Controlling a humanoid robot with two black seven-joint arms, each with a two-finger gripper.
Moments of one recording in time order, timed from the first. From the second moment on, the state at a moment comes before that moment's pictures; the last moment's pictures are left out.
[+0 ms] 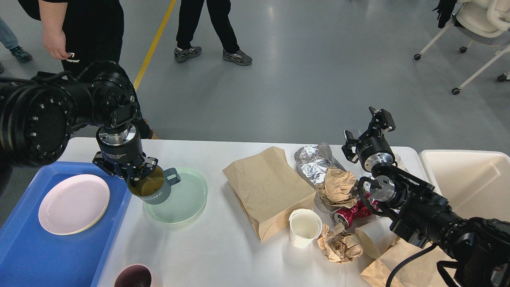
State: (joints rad) left arm -1.71 0.06 1.49 -0.76 -0.04 -0.96 0.02; right arm 0.79 -0.10 0.36 0.38 0.29 0.08 0.47
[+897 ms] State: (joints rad) left arm -2.05 0.31 1.57 -1.04 -0.04 -0.96 0.02; right arm 0.79 -0.10 0.36 0.38 0.29 0.08 0.47
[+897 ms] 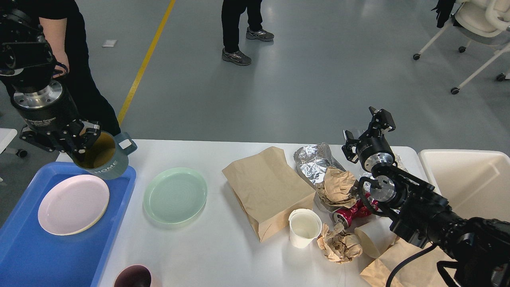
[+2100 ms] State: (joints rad) left arm -1.26 0.73 1.42 -0.54 -0.03 -0.96 0.02; right arm 0.79 -0.10 0.36 0.38 0.29 0.08 0.47
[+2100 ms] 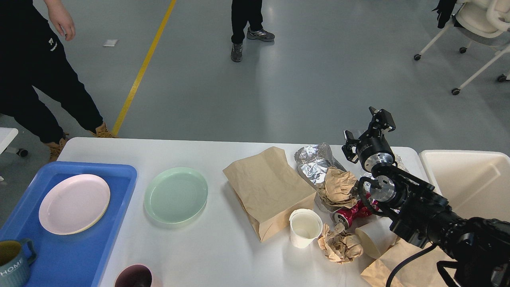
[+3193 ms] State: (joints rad) left arm -1.64 0.47 1.60 -0.65 -0.04 -0.96 0.01; right arm 0.79 -0.10 0.36 0.38 0.29 0.08 0.47
